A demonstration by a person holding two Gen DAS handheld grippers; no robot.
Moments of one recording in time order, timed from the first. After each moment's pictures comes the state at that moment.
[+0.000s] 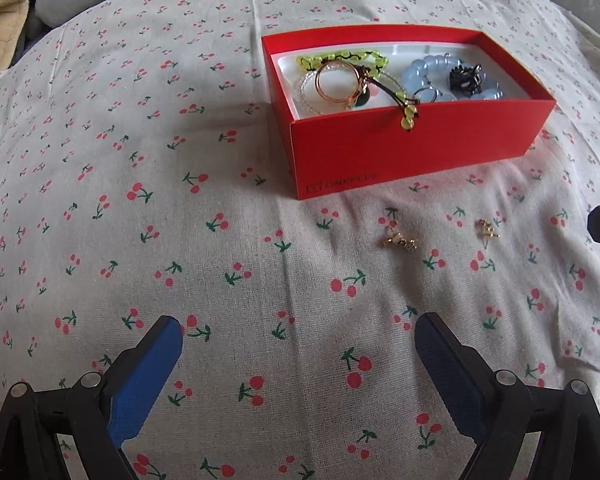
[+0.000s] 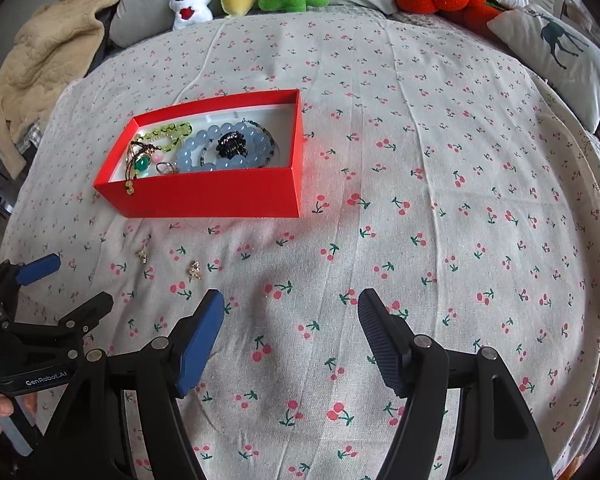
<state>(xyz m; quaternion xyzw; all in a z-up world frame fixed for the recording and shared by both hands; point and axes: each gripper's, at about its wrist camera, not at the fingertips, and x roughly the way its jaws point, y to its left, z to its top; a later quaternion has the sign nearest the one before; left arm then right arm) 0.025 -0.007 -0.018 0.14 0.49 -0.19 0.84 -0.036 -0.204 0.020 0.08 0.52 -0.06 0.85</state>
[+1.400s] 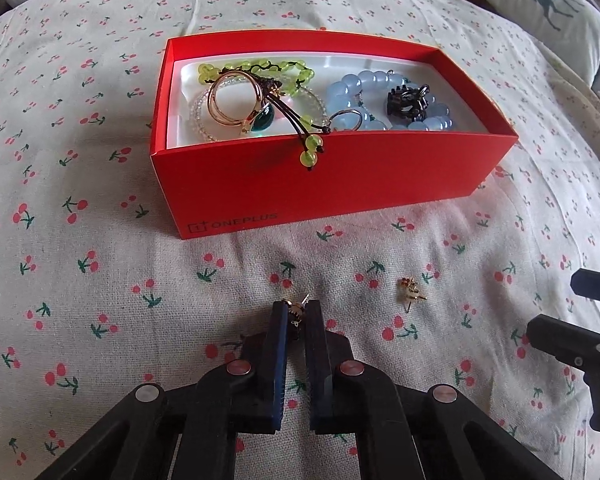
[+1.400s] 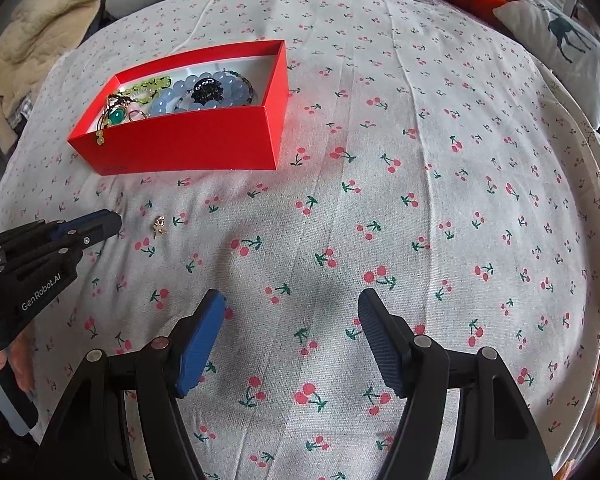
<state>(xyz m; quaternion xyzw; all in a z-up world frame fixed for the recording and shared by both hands) 0.041 -0.043 -0.028 0.06 0.50 -0.26 0.83 -0.045 -0.212 -0.005 0.06 0.55 -0.06 0.83</state>
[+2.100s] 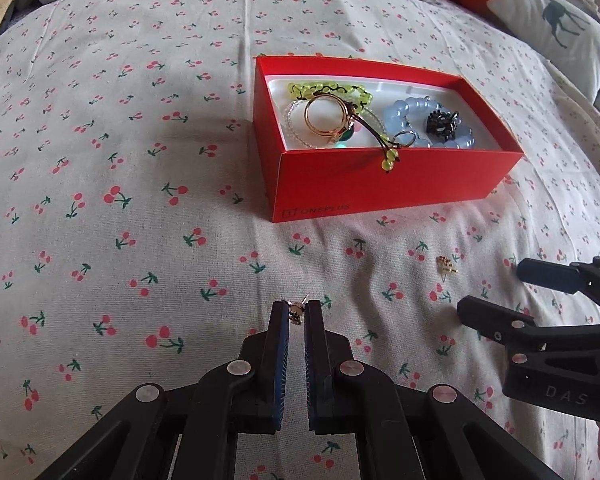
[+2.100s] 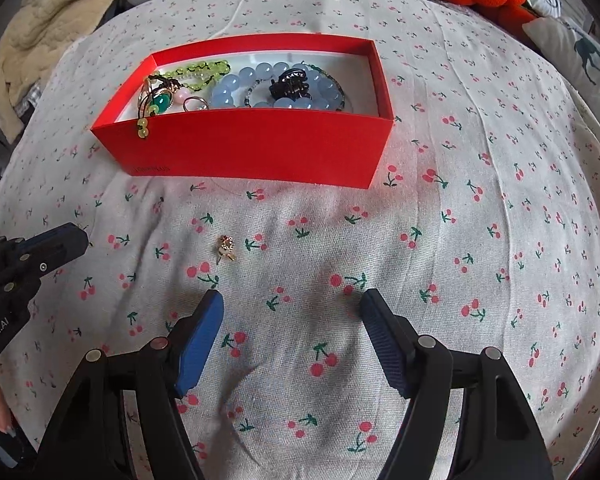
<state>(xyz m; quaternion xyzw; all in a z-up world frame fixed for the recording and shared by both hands) 0.039 0.010 -0.005 0.05 0.49 -0.24 0.83 -0.006 -0.158 -0.020 0.05 0.56 -0.04 0.83</state>
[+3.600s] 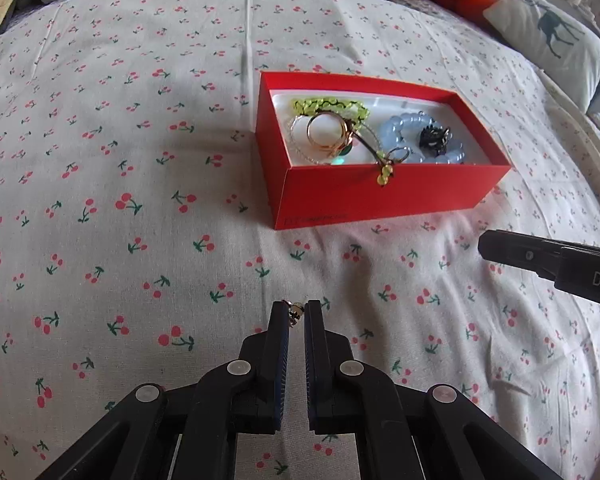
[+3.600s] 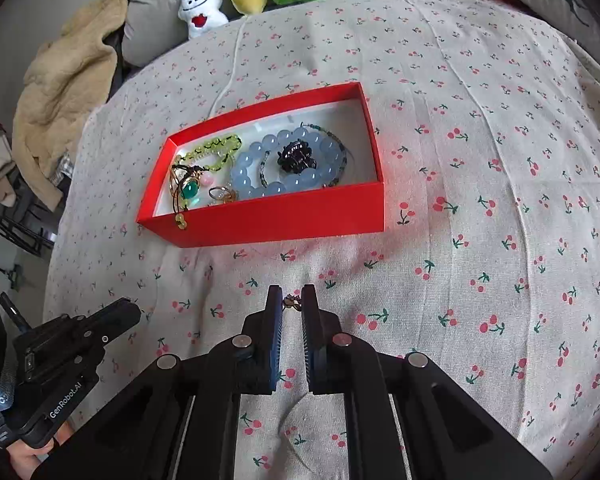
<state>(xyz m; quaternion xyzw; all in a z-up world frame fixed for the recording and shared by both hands) 0.037 0.015 0.010 0.04 0.49 -0.25 0.84 -0.001 -0.188 0.016 0.19 0.51 0.00 0.84</state>
